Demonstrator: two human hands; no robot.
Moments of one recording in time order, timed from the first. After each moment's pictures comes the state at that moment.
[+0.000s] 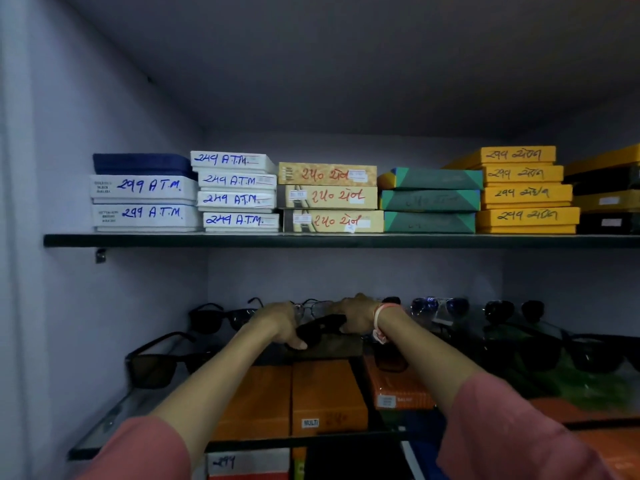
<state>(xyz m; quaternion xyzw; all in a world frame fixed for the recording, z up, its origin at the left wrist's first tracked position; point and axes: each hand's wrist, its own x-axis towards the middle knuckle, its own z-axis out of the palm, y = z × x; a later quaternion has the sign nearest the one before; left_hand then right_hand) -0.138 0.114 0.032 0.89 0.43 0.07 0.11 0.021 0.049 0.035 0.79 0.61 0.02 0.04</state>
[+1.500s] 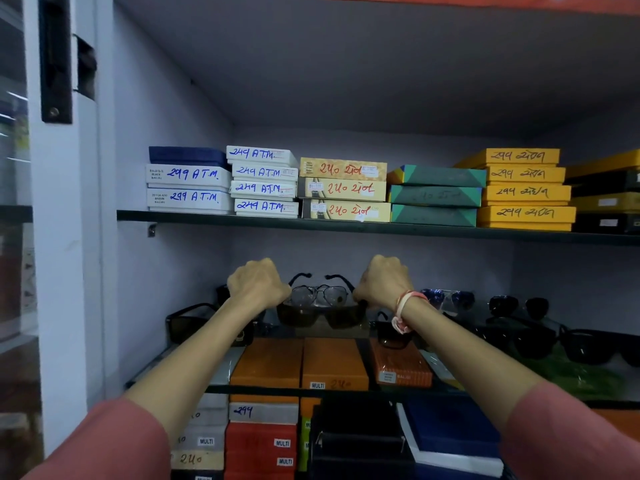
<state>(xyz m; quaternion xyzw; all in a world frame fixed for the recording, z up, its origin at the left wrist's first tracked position) -0.200 0.069 0.056 0.80 0.53 0.28 0.04 -0.029 -0.016 0.059 0.82 0.47 0.13 -0.30</state>
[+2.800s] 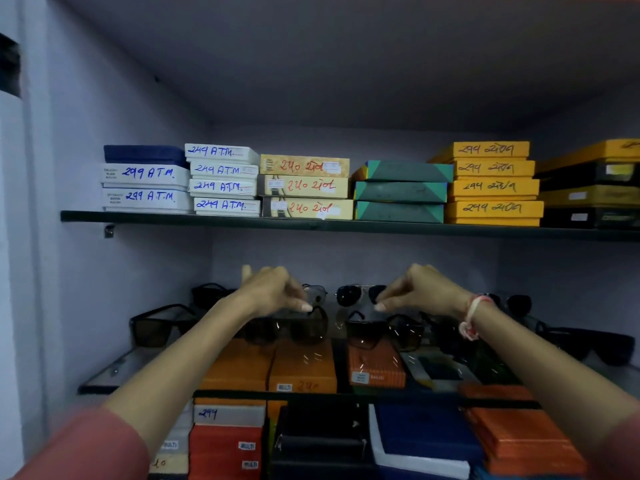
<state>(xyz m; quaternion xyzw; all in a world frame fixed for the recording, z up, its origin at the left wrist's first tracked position) -0.158 0.047 0.053 0.92 0.35 0.20 0.03 0.064 -0.101 0.062 0.74 0.63 0.02 -0.24</state>
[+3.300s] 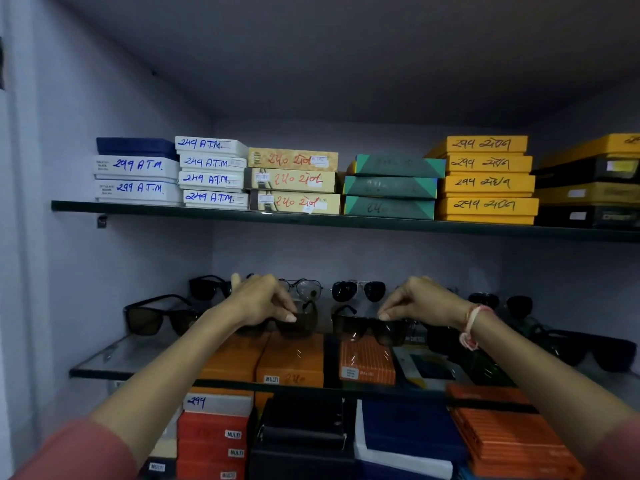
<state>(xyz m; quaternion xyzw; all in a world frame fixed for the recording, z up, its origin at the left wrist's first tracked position) -0.154 0.042 0.031 0.90 0.37 0.21 0.04 0.098 -0.097 0.043 0.72 0.67 0.00 -0.20</state>
